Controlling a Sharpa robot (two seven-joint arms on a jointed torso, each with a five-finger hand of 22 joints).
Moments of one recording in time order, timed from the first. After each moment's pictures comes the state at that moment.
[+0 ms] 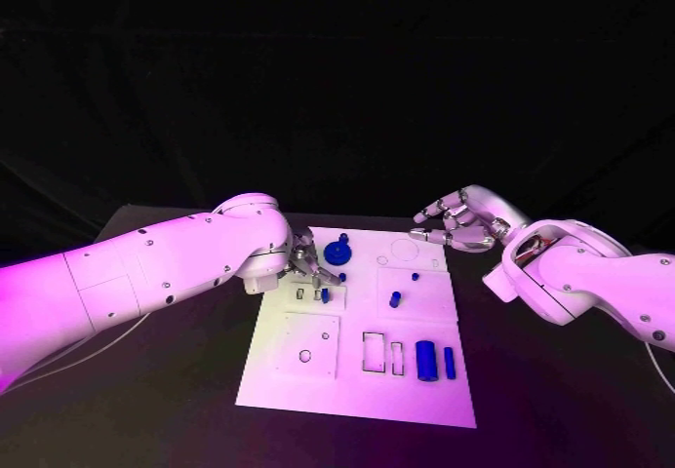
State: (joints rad) left arm 1.34 -0.54 -0.04 1.32 -1.03 0.22 -0.69; left_hand 1.19 0.01 -0.17 0.29 0.05 1.02 0.06 0.44 0.43 1.32 -0.01 1.13 1.04 1.47 -0.07 1.57 1.31 0.07 1.46 0.02 1.42 1.28; right arm 1.33 -0.99 -0.12 1.68 -0.96 -0.50 -0.03; right_hand 1.35 -0.09 -0.03 0.28 0.26 0.98 0.14 0.14 0.15 1.34 0.06 1.30 1.29 1.47 0.00 1.47 1.31 0.03 1.46 0.10 1.41 1.31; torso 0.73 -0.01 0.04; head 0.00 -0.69
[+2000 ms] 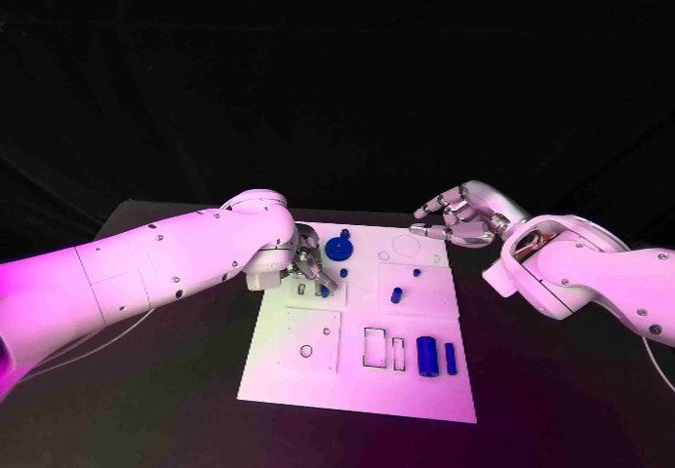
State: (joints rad) left arm 1.34 -0.52 -0.04 1.30 -1.03 0.30 -0.69; left_hand 1.34 0.07 -0.03 0.24 0.05 0.98 0.05 0.47 0.49 1.32 -0.02 1.12 1.04 1.47 -0.08 1.57 1.31 0.06 1.46 0.01 1.43 1.30; right arm 1.33 -0.98 -0.12 1.66 -0.96 -0.50 -0.04; right_hand 1.35 -0.09 -0.04 0.27 0.27 0.98 0.14 0.15 0.15 1.33 0.06 1.30 1.29 1.47 0.00 1.47 1.31 0.03 1.46 0.10 1.40 1.31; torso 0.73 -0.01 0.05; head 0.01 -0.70
